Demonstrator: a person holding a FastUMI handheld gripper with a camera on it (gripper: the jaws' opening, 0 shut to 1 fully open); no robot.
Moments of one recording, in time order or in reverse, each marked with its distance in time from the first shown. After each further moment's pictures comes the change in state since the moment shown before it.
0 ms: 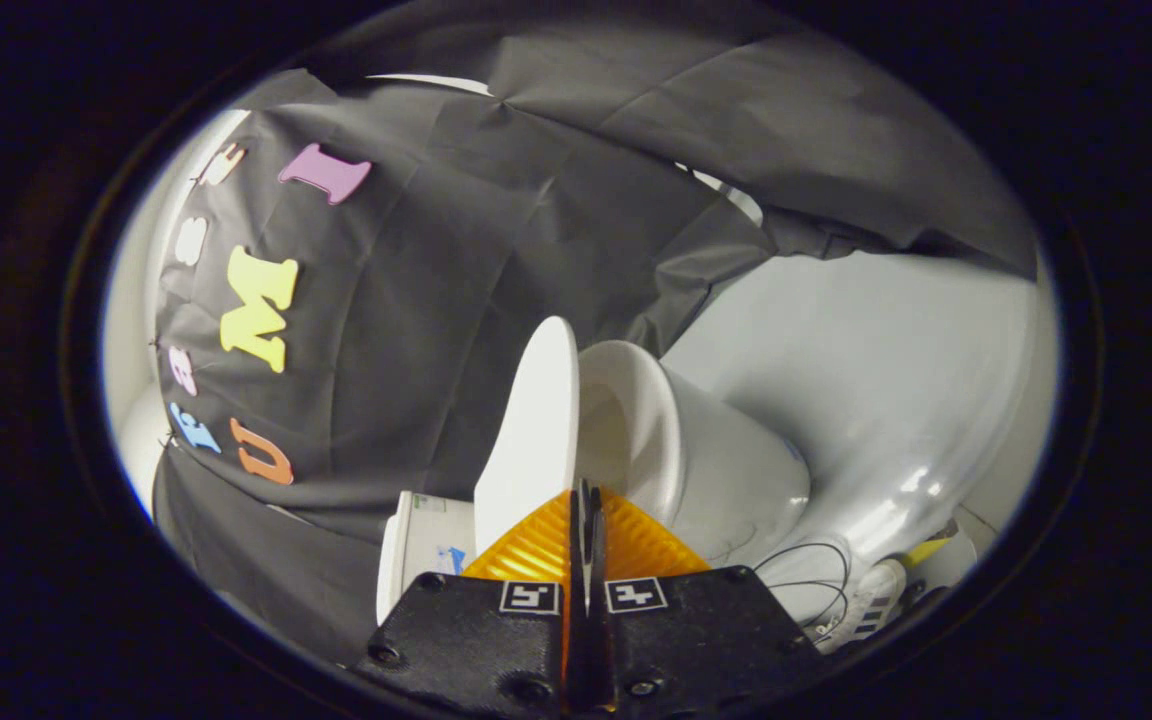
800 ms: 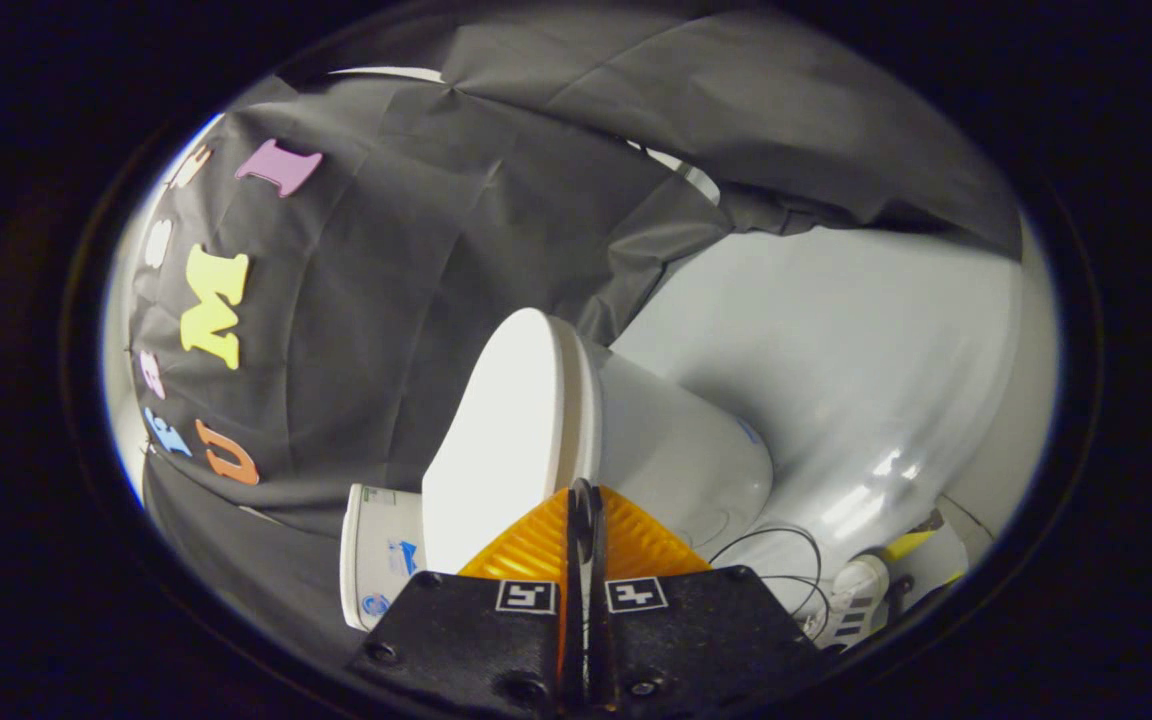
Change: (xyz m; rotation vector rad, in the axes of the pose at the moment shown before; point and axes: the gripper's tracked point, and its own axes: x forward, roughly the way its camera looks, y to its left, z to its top) arm 0.019 -0.064 -0.016 0.020 0.042 -0.135
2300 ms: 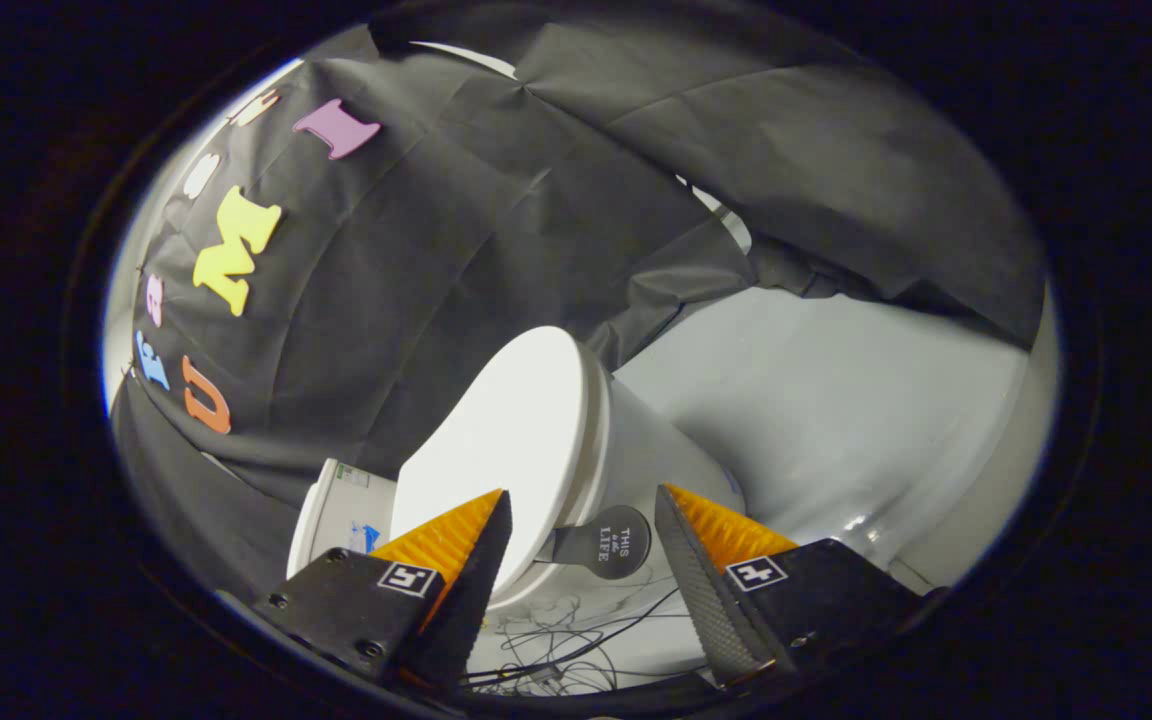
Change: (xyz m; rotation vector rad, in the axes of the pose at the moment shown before) arm 0.002 0.008 0.012 -0.172 -0.053 -0.017
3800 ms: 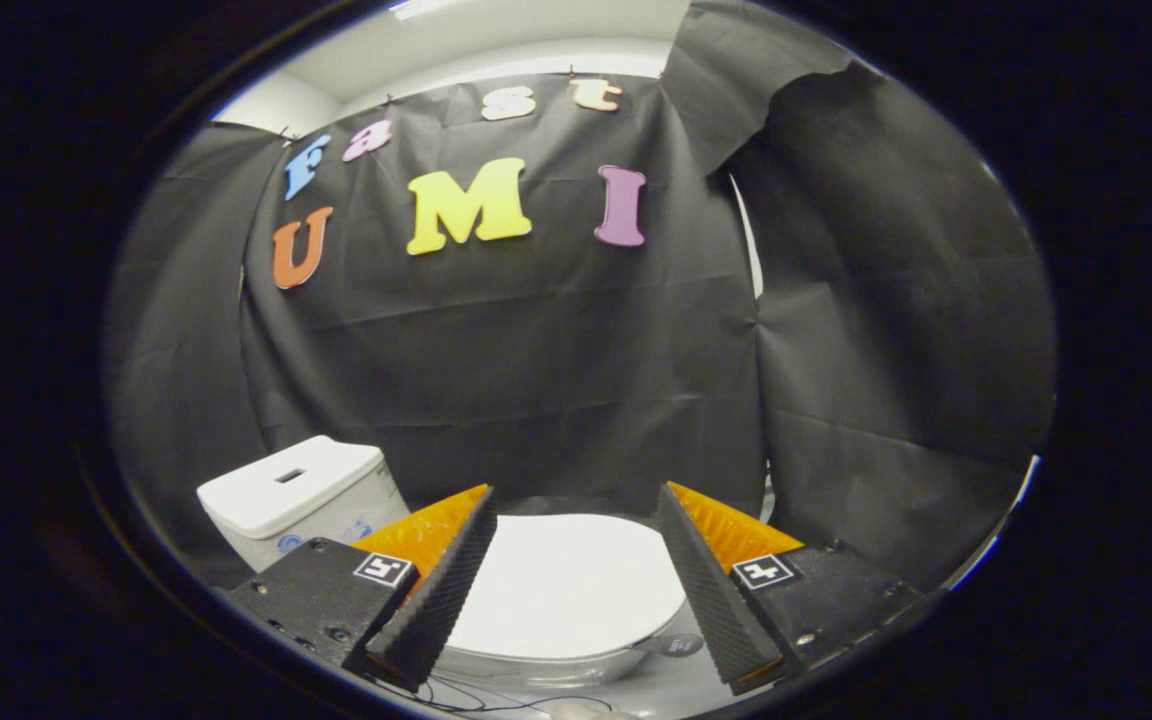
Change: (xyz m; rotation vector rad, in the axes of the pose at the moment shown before) arm -0.116 0.220 0.031 -0.786 -0.481 -0.004
